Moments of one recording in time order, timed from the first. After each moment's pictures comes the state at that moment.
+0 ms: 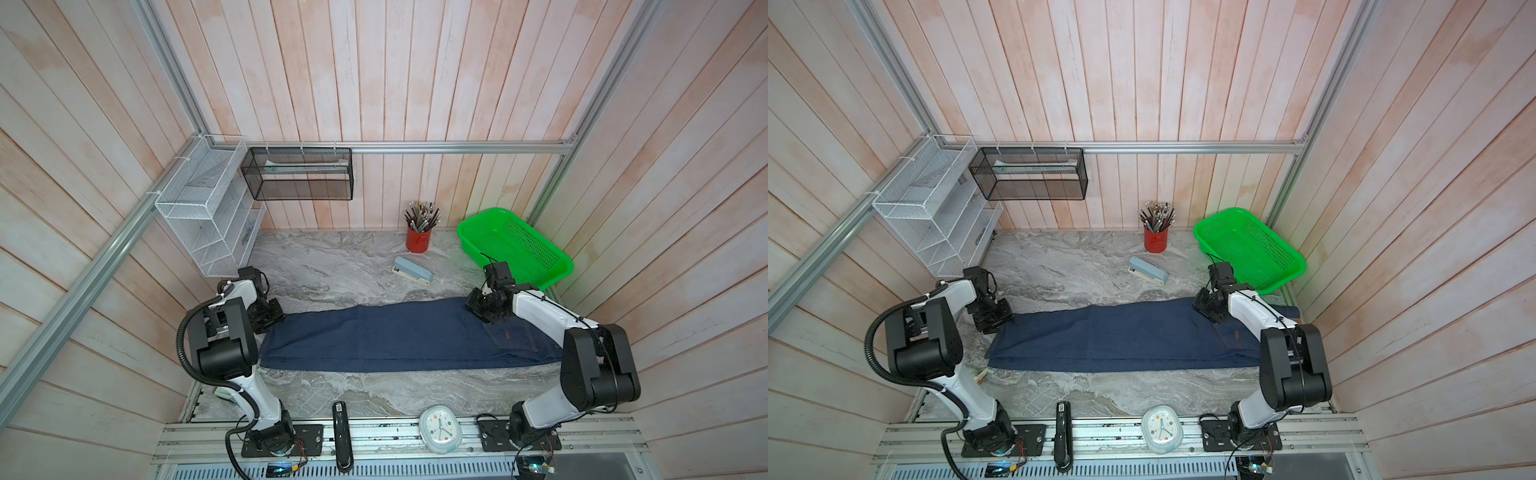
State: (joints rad) left arm 0.30 1.83 1.14 -0.80 0.09 -0.23; right arm 0.19 1.55 0.94 -0.52 -0.16 0.70
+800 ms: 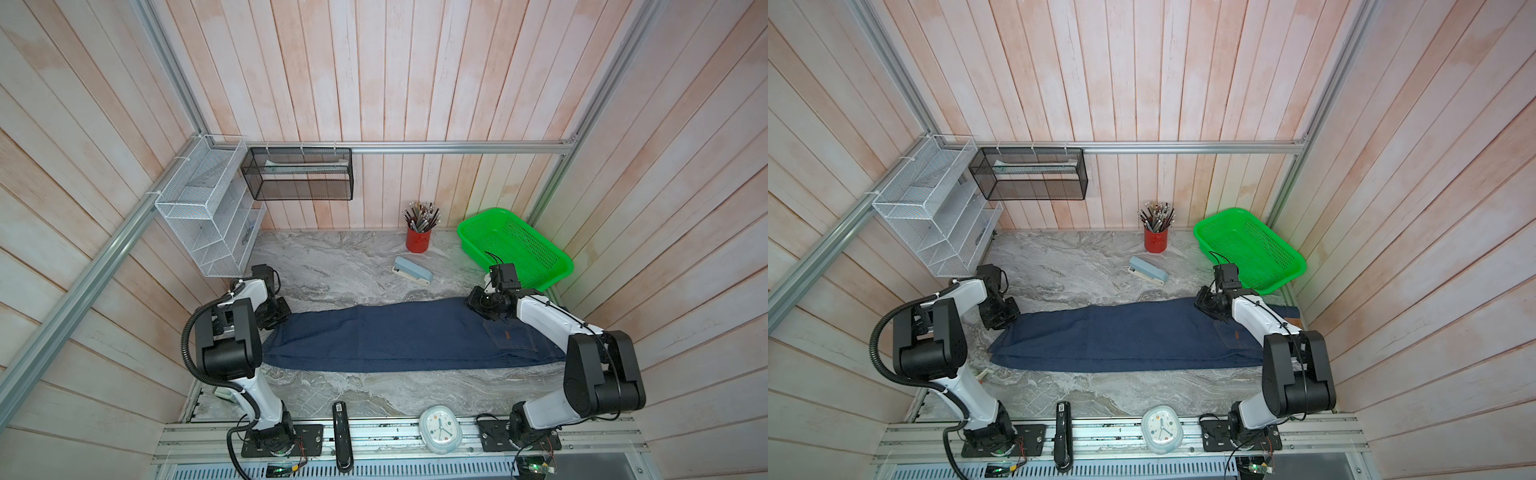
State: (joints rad) left arm 0.21 1.83 1.12 -0.77 0.00 -0.35; right arm 0.14 1.51 0.89 -0.41 -0.21 0.62
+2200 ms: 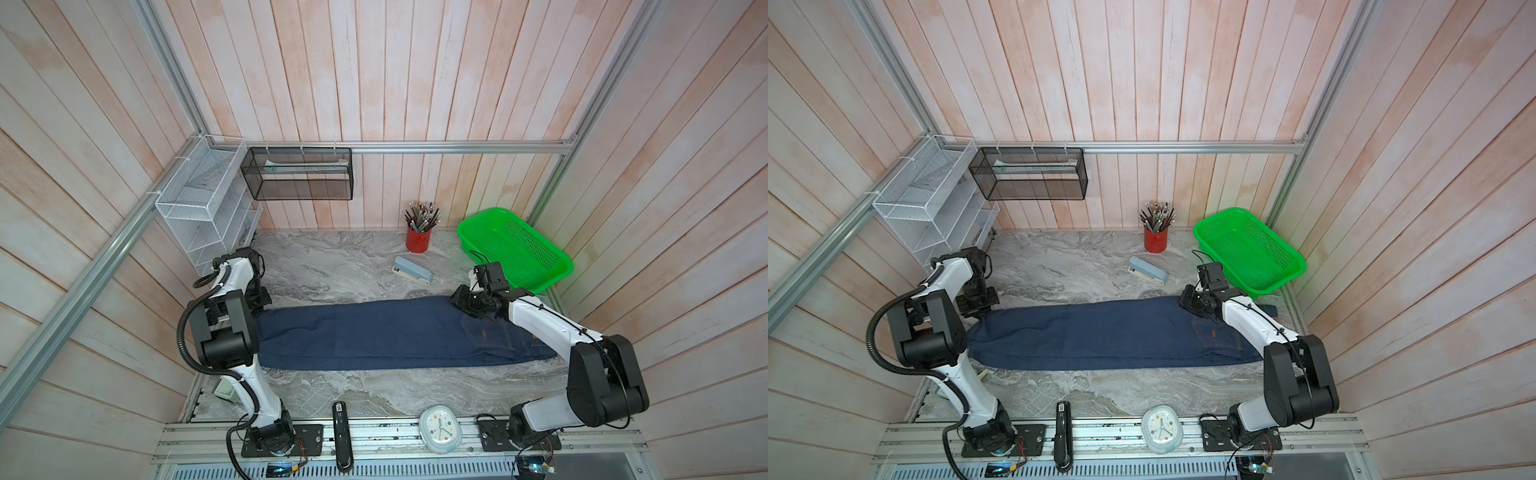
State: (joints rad) left arm 0.30 1.92 1.49 -1.15 -0.25 -0.26; right arm 0.29 1.47 0.91 -0.40 -0.23 0.67
